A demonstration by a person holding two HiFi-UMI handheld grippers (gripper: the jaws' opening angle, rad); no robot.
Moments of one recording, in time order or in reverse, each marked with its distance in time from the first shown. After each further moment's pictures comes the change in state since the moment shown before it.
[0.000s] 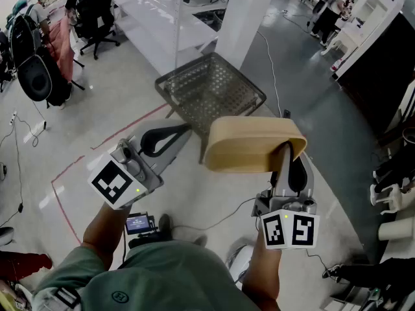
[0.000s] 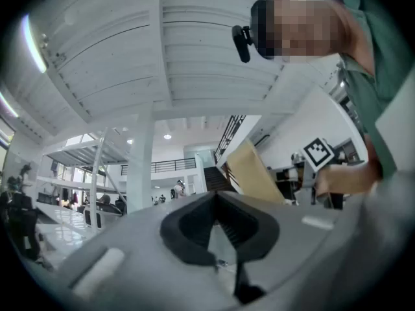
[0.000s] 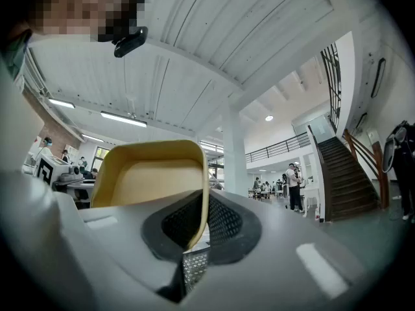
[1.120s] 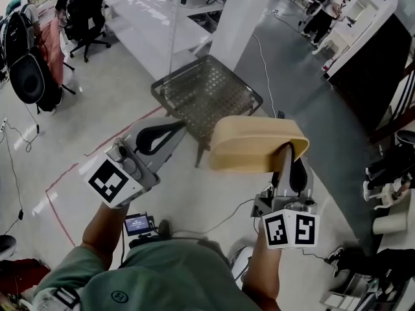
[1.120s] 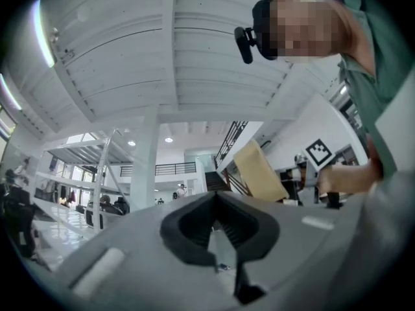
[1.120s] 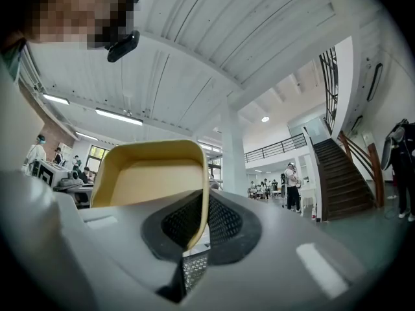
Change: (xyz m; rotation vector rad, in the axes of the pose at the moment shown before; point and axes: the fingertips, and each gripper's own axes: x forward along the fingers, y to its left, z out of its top) left arm -0.038 0.072 -0.008 -0.020 -0.053 -0.005; right arm 0.041 0.048 -0.003 0.005 -0.005 -0.043
